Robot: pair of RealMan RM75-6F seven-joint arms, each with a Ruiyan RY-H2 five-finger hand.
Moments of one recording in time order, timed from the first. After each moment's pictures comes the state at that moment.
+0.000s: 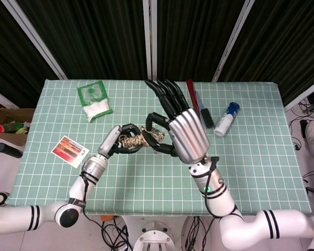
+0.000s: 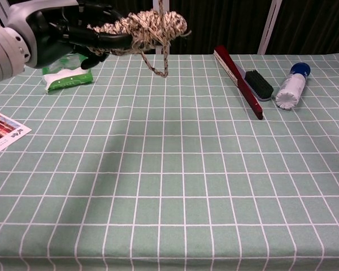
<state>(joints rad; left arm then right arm) -0.71 -1.49 -0.25 -1.81 1.08 1.09 -0.39 0.86 -1.52 0.61 -2.16 -1.20 1.30 -0.59</state>
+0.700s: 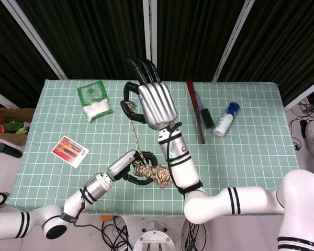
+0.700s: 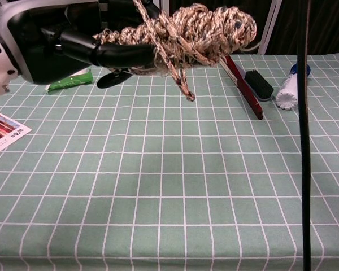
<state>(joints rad) -0.70 -1.40 -0.12 -1.85 1.58 1.05 -0.81 1.16 -1.63 0.73 -1.87 -0.78 1.32 -0.65</state>
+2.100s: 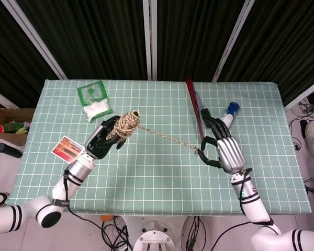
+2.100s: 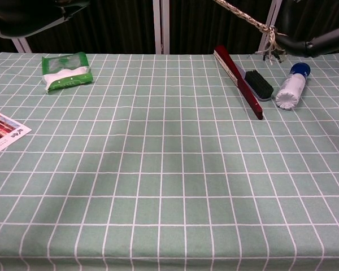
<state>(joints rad) -0.69 -1.34 -0.19 -1.78 1.39 1.16 -1.60 0.53 -1.37 0.07 -1.83 -1.41 1.44 -0.05</state>
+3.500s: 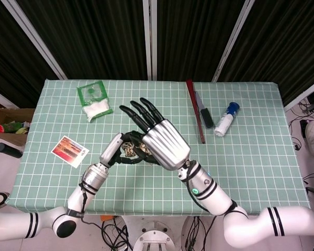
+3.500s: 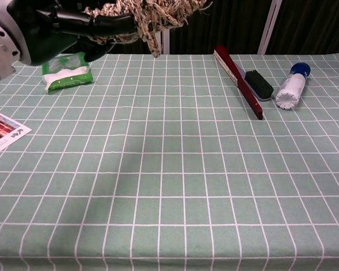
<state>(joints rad) -0.67 -1.50 -0.19 -1.83 1.33 1.17 -0.57 0.92 -1.42 0.52 -2.16 -1.12 1.12 -0.71</state>
